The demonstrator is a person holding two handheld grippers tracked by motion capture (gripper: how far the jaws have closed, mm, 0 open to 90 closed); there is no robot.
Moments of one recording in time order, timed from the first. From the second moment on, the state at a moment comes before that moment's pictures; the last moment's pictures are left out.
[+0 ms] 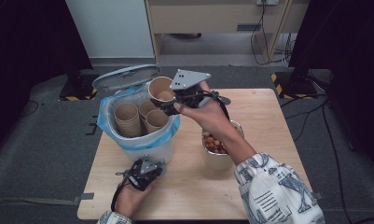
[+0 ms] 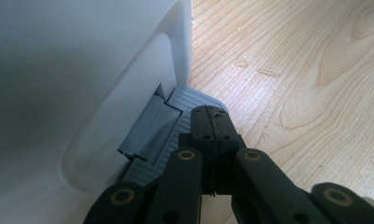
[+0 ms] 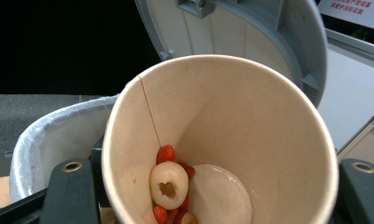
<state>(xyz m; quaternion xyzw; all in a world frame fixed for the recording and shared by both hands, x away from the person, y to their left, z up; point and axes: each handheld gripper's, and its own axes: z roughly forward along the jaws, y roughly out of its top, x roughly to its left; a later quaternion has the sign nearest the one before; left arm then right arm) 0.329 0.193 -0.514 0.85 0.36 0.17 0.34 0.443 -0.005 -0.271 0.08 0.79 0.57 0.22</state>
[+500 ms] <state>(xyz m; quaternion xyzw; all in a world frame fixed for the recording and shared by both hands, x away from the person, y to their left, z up) 0.329 0.193 -0.514 0.85 0.36 0.17 0.34 0.446 0.004 -0.279 0.08 0.79 0.58 0.21</state>
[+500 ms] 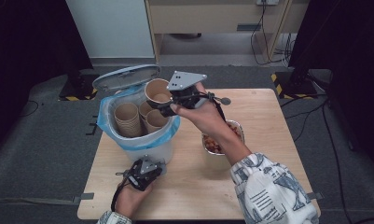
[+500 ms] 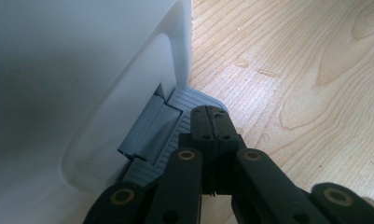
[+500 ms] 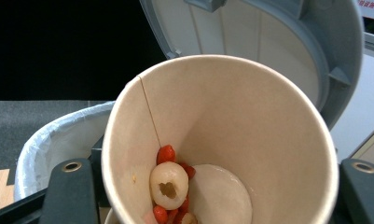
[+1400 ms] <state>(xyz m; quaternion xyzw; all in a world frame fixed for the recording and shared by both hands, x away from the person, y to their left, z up) 0.329 0.193 -0.514 0.85 0.36 0.17 0.34 0.447 0.009 -0.293 0.09 0.79 0.58 0.18</state>
